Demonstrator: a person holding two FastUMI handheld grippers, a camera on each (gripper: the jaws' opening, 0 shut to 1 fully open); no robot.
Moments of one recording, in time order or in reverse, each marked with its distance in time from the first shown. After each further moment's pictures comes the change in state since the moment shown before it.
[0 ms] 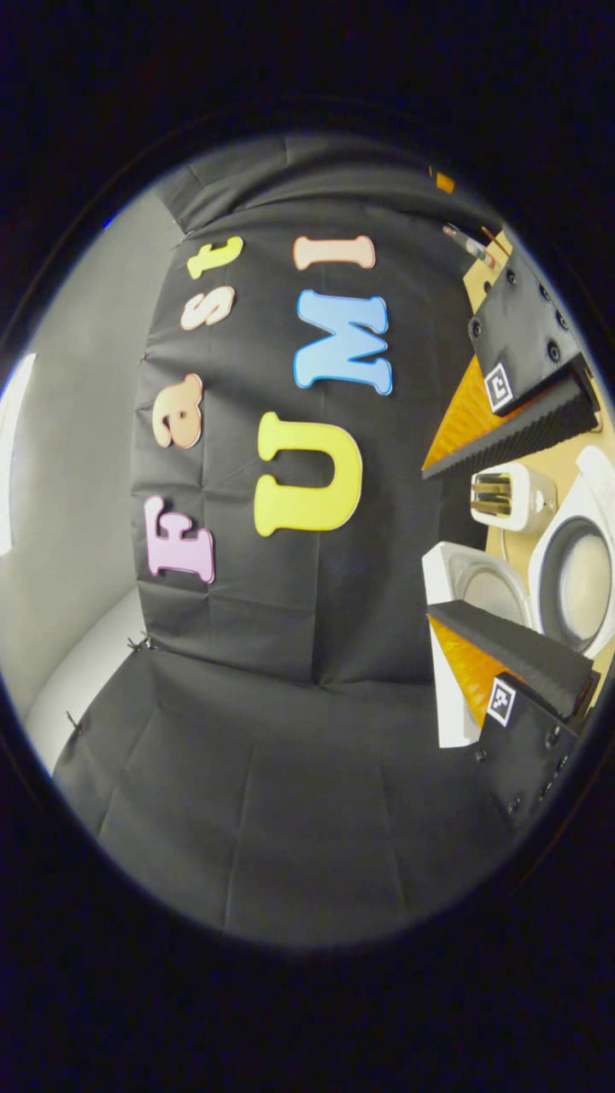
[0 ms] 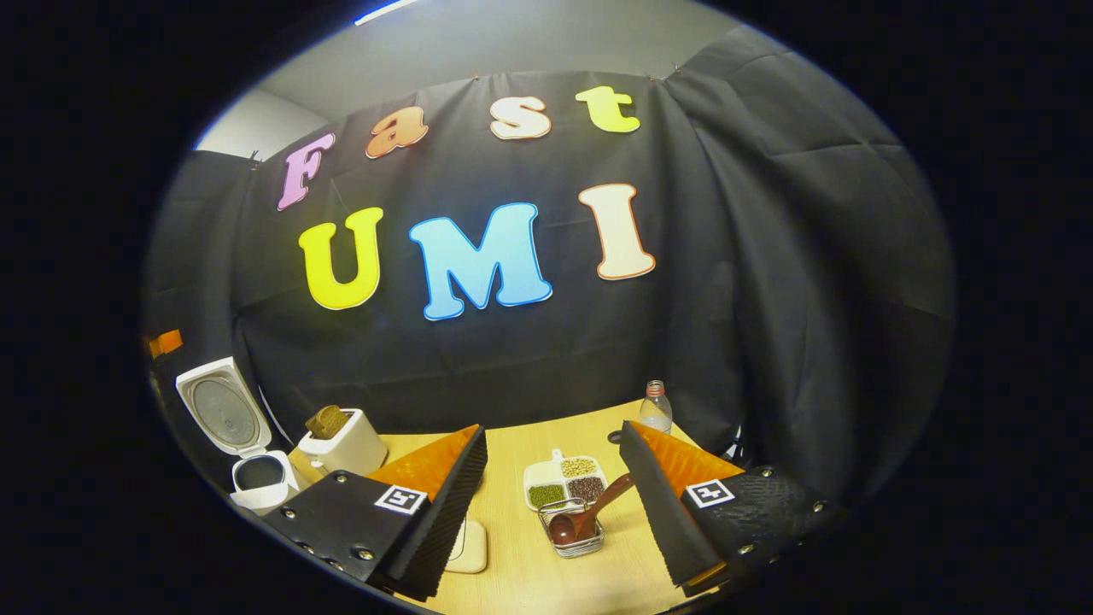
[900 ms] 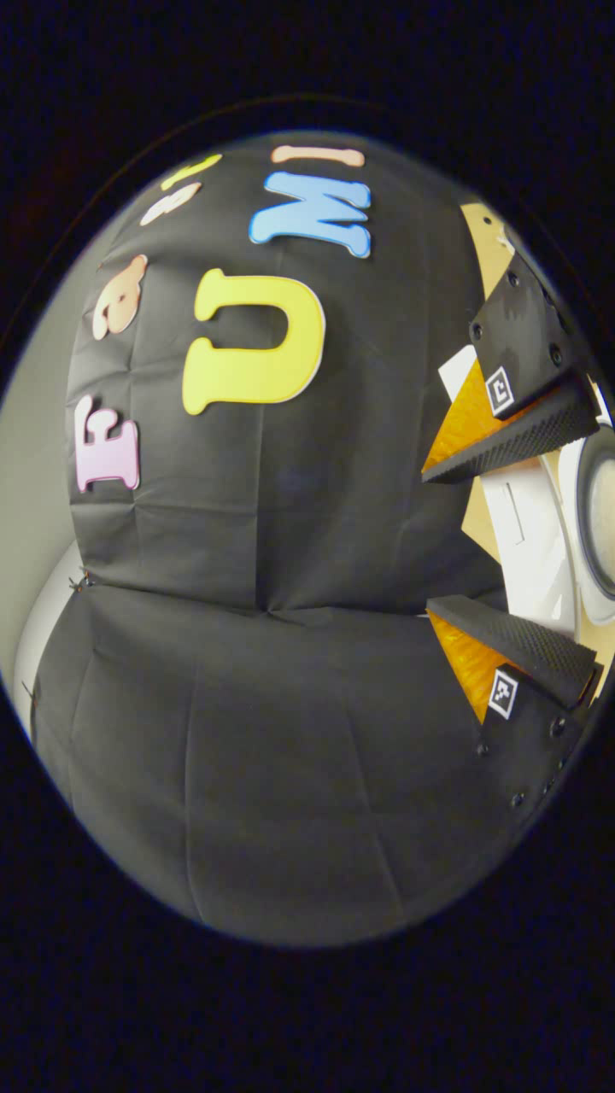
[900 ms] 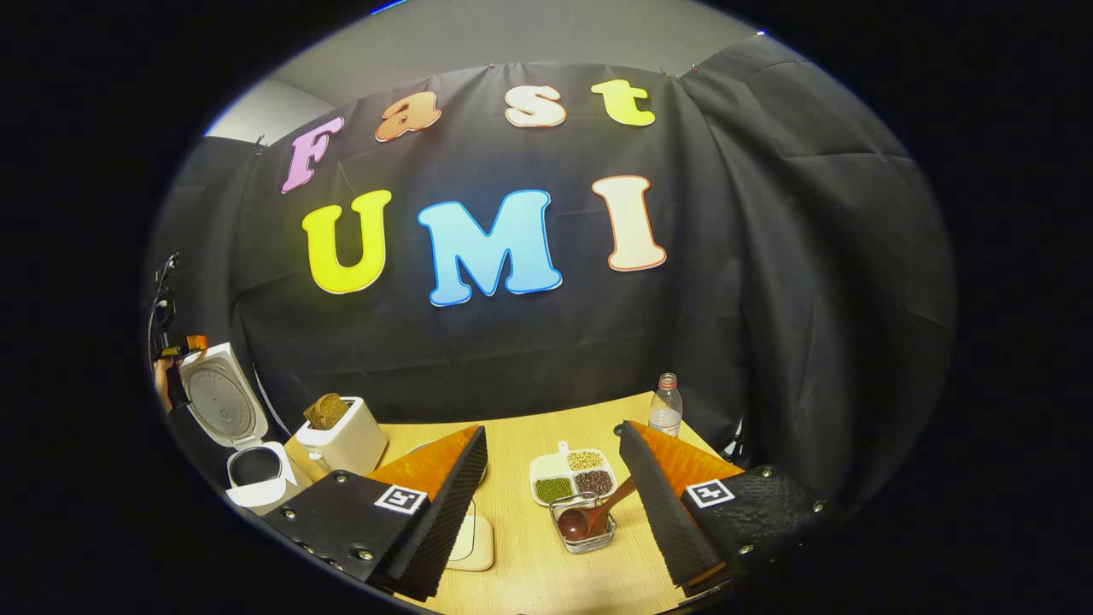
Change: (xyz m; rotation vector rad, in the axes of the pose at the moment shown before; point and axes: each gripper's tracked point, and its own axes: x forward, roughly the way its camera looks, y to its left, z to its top) left arm 0.150 0.120 -0.076 0.020 0.192 0.252; right arm 0.014 0.020 -0.014 -0.032 0.042 -0.005
